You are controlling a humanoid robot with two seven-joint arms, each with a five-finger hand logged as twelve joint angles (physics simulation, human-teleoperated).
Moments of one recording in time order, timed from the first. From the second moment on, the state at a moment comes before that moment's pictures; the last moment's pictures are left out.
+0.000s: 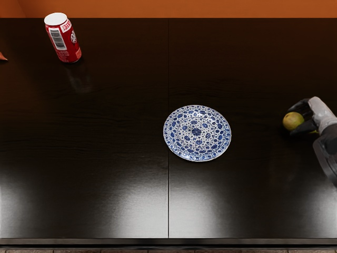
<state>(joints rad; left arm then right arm) -0.07 0.00 -0.09 -0.31 0.07 -0.07 -0.04 0.69 -0.82 0.38 1.55 -1.08 -0.59 -0.61</state>
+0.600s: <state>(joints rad) -0.07 0.00 -0.09 -0.31 0.07 -0.07 -0.04 0.71 -0.76 0.41 1.64 -1.07 -0.58 -0.61</state>
